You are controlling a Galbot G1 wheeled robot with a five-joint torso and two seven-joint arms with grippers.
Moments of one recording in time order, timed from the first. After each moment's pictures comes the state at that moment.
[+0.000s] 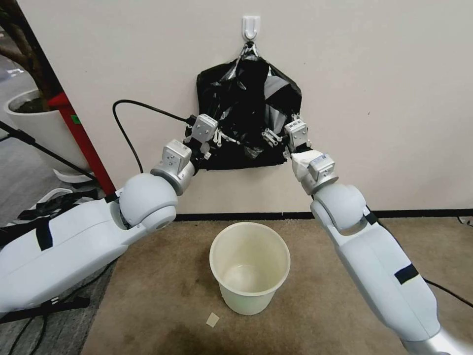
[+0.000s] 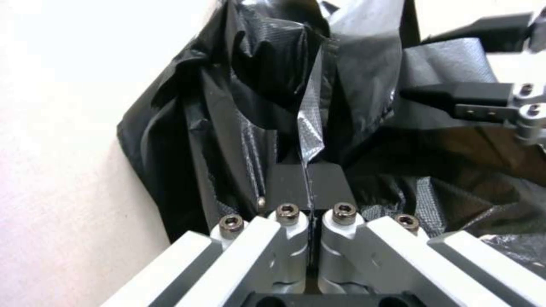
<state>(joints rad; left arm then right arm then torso) 0.26 -0.68 0.43 -2.08 -0.73 0.31 -0.47 -0.70 1.16 0.13 1.86 0.06 -0.17 0.01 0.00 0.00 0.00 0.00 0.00</state>
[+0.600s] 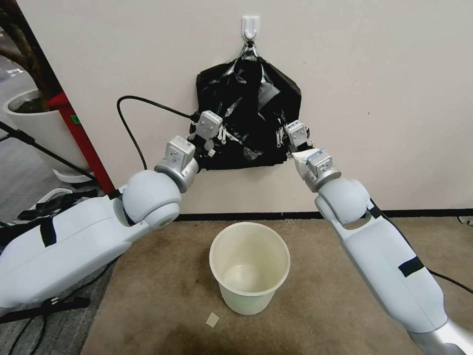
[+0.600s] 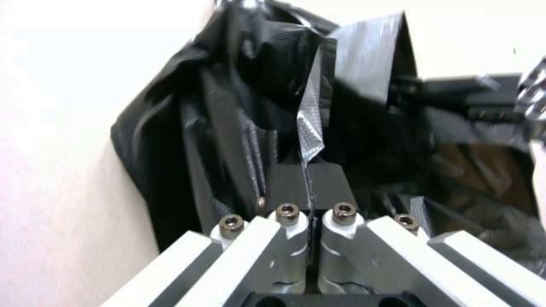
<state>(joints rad) 0.29 -0.69 0.41 -2.09 -0.75 0.31 -0.47 -0.70 1.11 0.13 1.87 0.10 -0.21 -0.01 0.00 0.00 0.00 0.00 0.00</state>
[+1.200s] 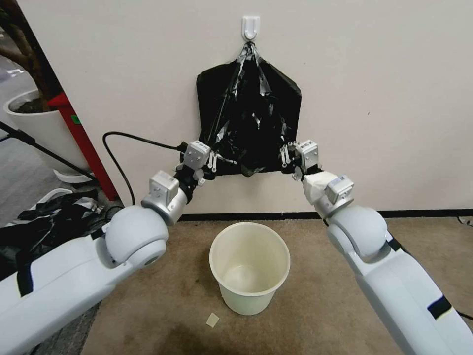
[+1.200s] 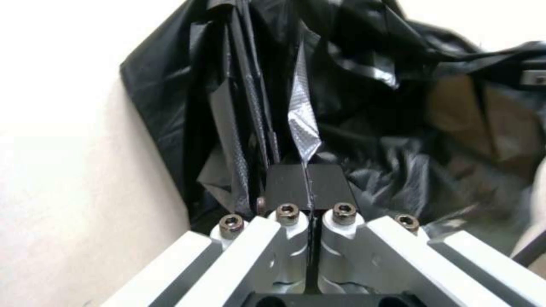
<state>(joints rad) 0.67 -0.64 0.17 -2.24 -0.65 0.27 -0.44 -0.96 1.08 0.20 2.07 0.22 -0.16 -0.01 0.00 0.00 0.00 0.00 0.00</state>
